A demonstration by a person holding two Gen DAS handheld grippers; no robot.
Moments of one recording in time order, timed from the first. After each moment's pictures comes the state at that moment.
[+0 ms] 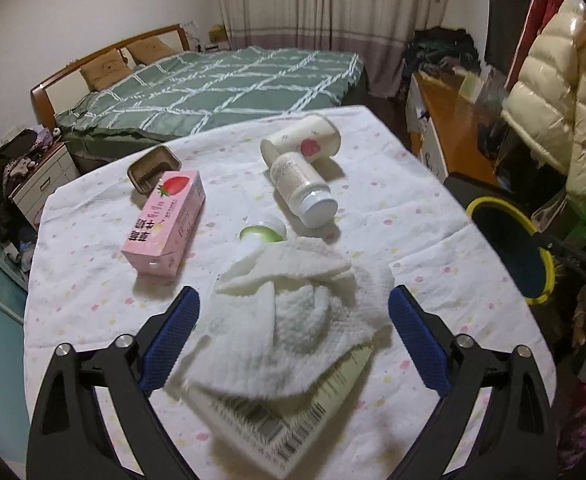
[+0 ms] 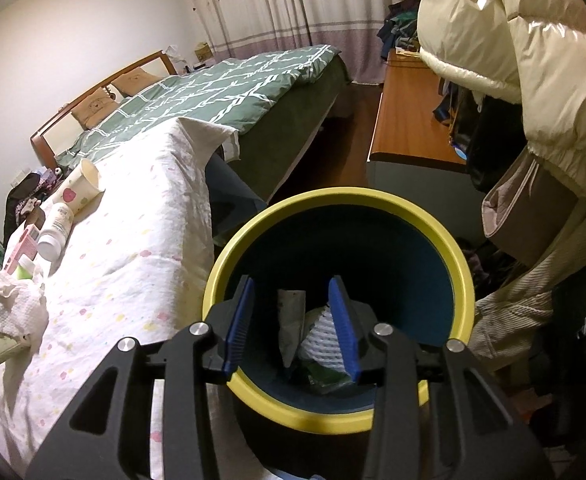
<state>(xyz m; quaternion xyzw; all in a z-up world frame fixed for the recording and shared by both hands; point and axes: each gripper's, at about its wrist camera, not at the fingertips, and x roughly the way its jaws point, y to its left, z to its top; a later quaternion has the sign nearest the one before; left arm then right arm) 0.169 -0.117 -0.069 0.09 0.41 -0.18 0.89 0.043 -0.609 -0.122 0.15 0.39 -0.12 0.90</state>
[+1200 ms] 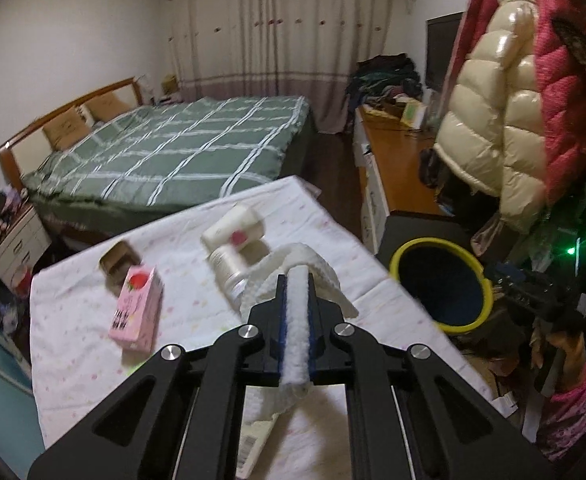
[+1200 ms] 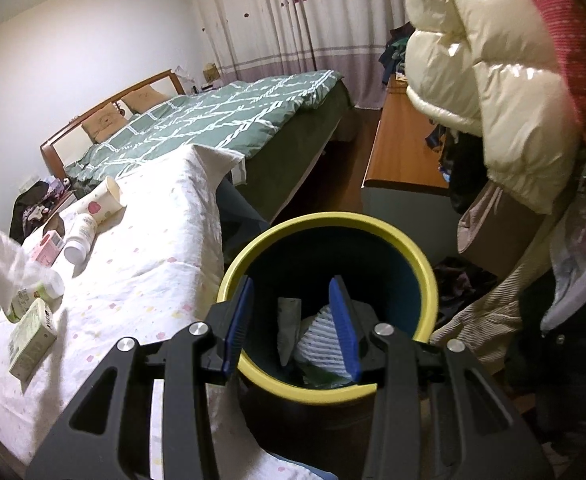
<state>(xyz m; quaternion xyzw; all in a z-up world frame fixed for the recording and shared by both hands) 0.129 -0.162 0.039 0.11 0.32 -0.28 0.90 -0.005 -0.604 -0.082 0.14 0.34 -0.12 0.92</state>
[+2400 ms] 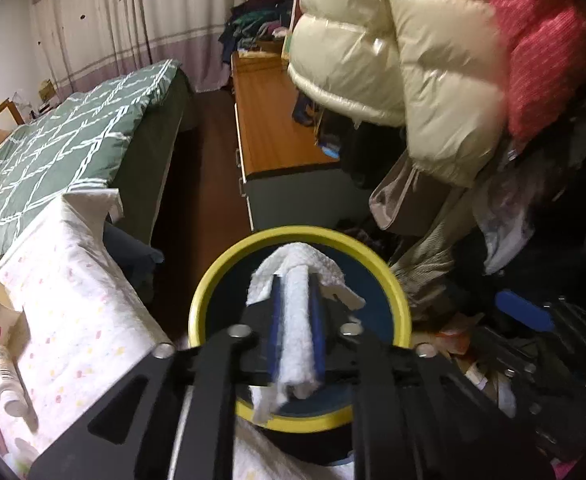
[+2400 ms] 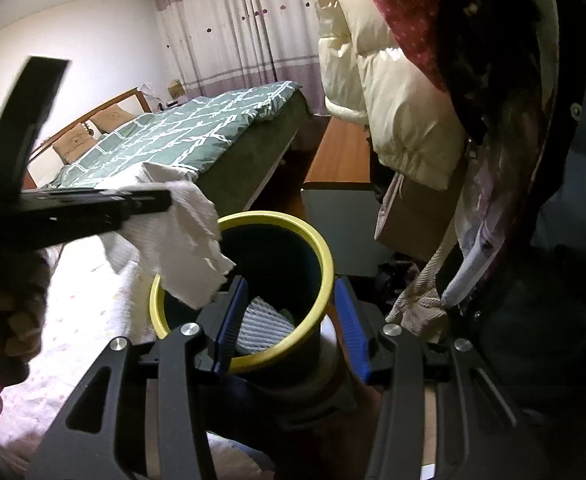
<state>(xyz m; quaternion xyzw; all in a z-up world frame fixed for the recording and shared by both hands) 0.134 -0.482 -0.072 0.20 0.39 -0.42 0.79 -0.072 -0.665 -0.084 0.15 0.33 -0.18 0.91</state>
